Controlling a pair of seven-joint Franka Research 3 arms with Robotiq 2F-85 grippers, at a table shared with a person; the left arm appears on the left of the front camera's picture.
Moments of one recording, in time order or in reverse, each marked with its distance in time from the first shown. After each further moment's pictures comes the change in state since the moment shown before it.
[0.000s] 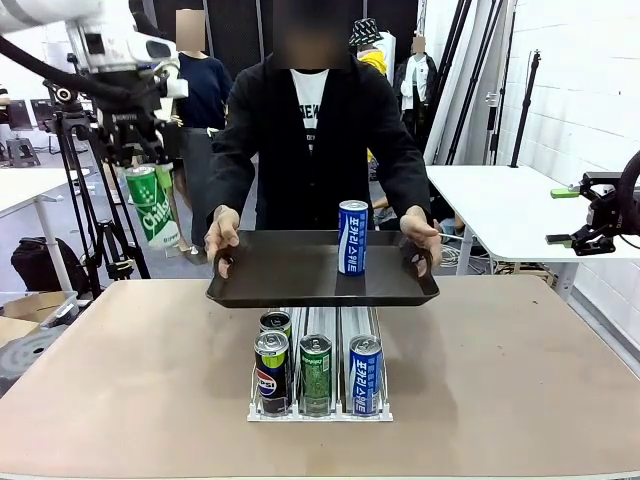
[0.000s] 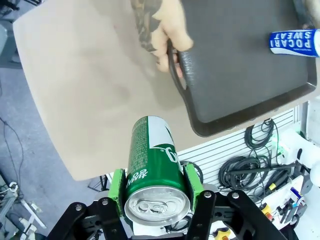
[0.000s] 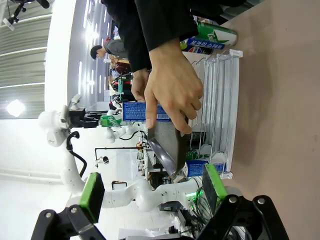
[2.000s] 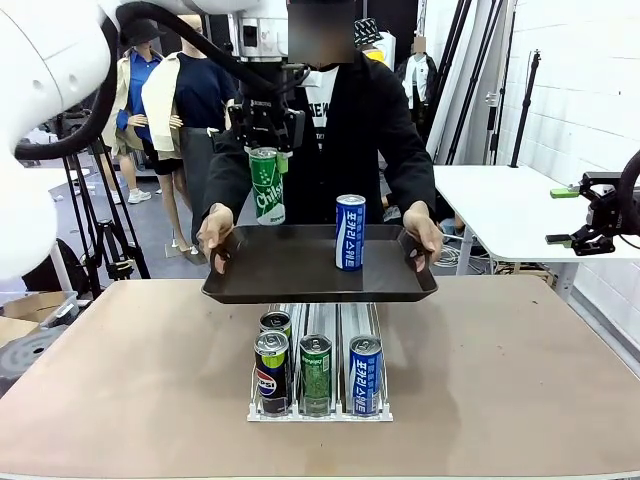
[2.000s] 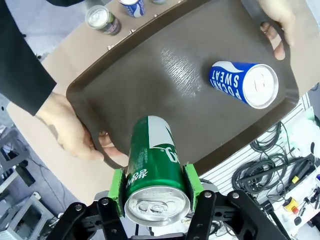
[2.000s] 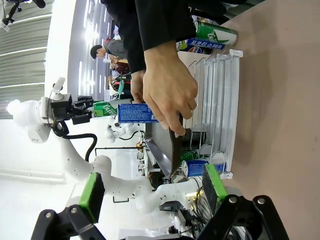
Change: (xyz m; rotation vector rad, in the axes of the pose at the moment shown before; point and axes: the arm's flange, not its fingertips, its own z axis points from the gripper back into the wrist) left arm 0.111 -0.178 -0.024 0.104 0.005 -0.309; right arm 0.000 0.000 0.000 0.000 0.001 0.000
